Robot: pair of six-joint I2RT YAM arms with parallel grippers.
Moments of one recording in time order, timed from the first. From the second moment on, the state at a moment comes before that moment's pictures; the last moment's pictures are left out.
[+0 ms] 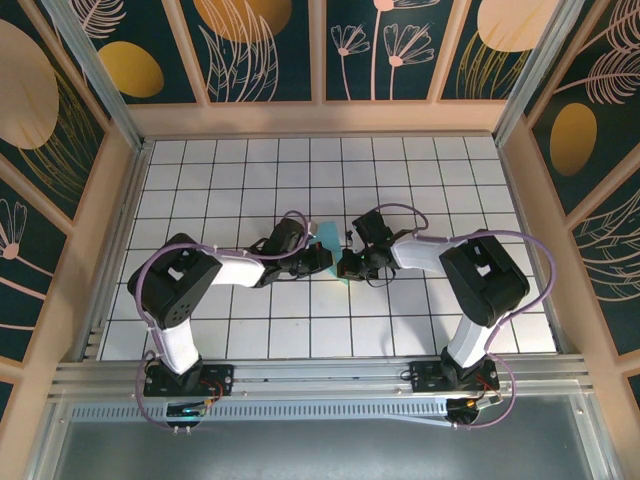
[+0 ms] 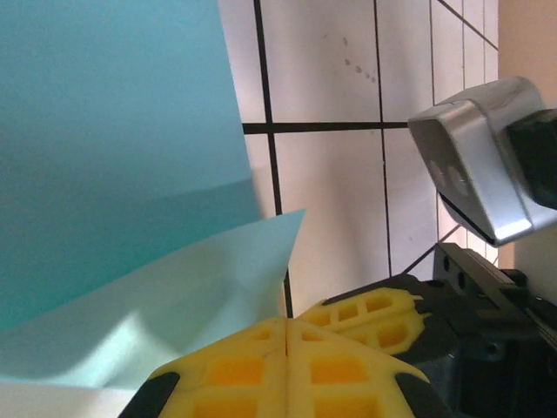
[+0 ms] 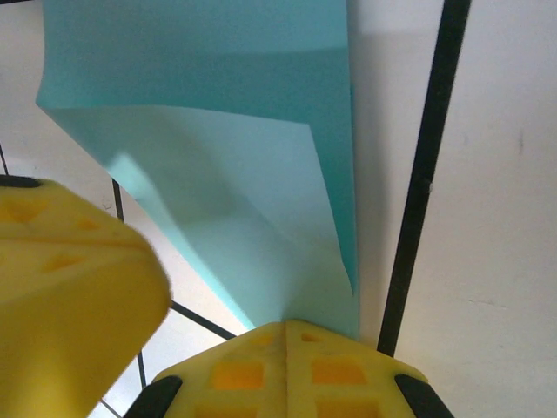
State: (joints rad) left arm -0.71 1.83 0.78 0.37 0.41 -0.96; right arm 0.61 1.74 0.85 -0.25 -0.43 0.61
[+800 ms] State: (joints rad) left arm -0.70 1.87 0.80 0.31 0.36 -0.95; right arm 0.63 1.76 0.90 -0.33 -0.41 0.57
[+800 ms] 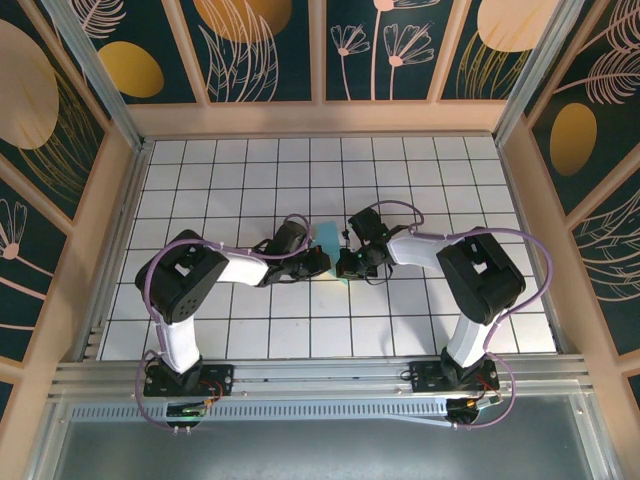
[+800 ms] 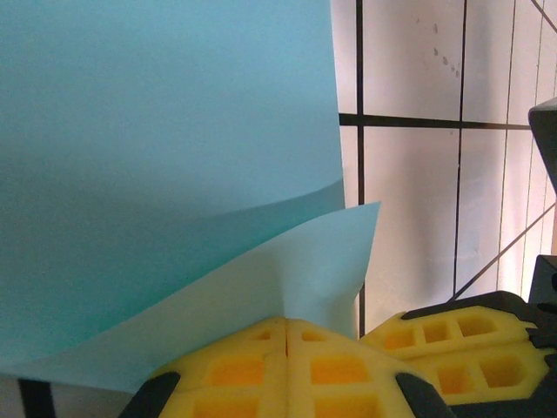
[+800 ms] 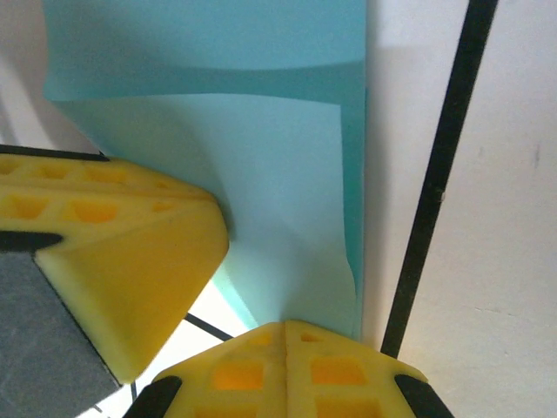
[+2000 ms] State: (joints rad) left arm -0.62 1.81 0.83 0.17 0.38 -0.71; right arm 0.63 1.76 0.90 -0.32 -0.39 0.57
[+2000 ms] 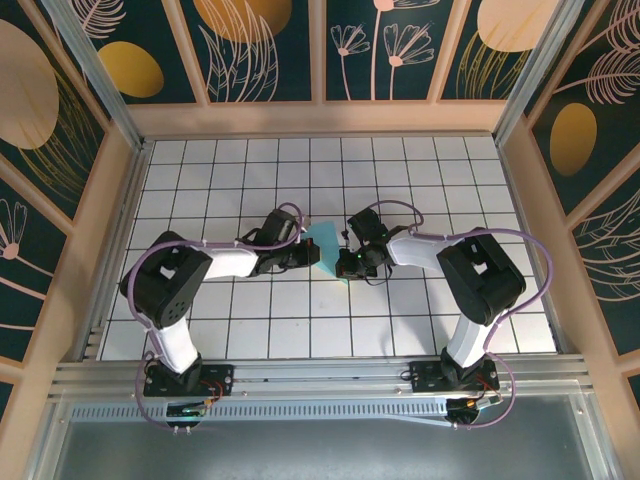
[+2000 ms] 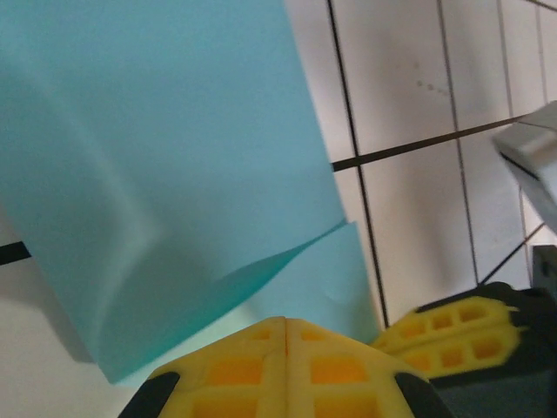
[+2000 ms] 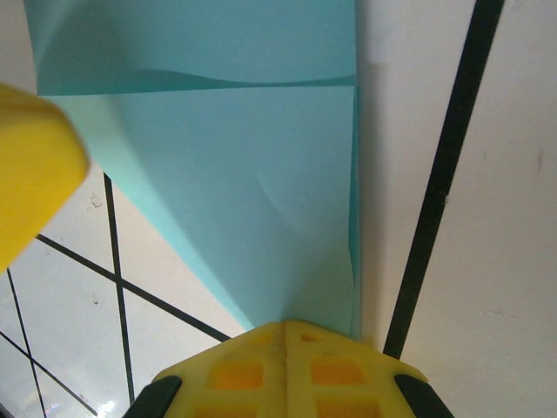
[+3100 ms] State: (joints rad) left arm -0.63 1.86 0.86 0.15 0.34 -0.67; right arm 0.62 1.61 0.87 -0.32 -0.30 0.59
